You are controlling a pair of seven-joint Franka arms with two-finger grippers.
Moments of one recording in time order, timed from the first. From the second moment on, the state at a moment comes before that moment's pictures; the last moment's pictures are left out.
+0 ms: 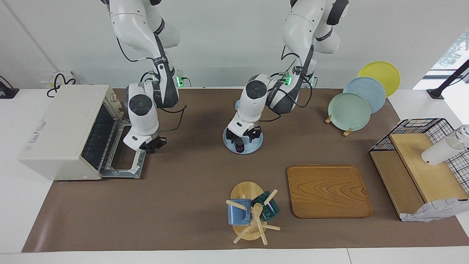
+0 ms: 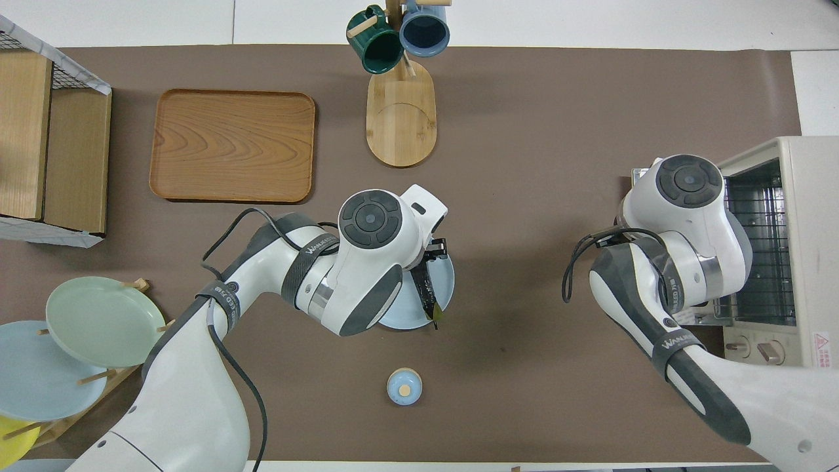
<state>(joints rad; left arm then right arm) -0.55 0.39 -0.19 -1.85 -0.06 2.26 -0.69 0.13 0.22 -0.02 -2.12 -0.26 2.22 0.04</state>
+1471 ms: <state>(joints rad) -0.19 0.40 -0.16 -1.53 -0.06 1.96 -0.34 -0.07 0.00 -0.01 -2.00 -0.33 1.97 -0.35</state>
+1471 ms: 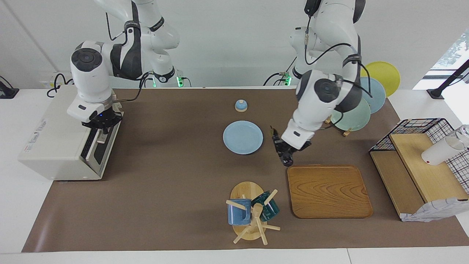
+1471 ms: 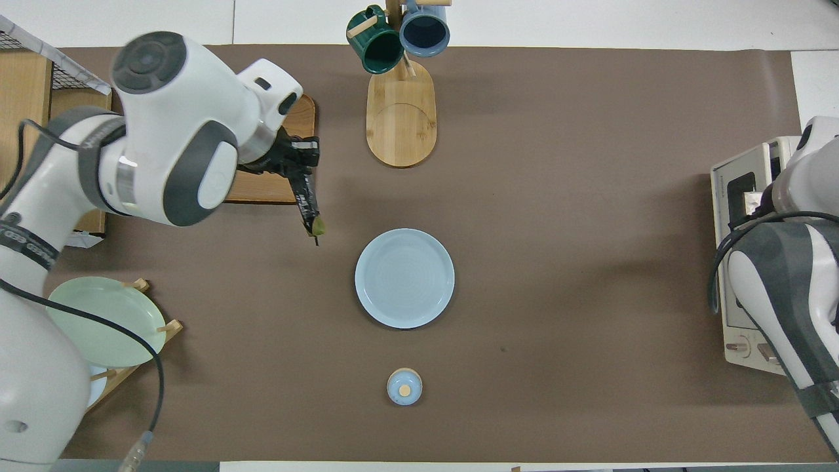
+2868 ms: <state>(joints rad) -0.01 0.70 -0.16 -1.28 0.05 2.01 -0.03 0.04 0.02 -0.13 -1.70 -0.05 1.62 -0.23</state>
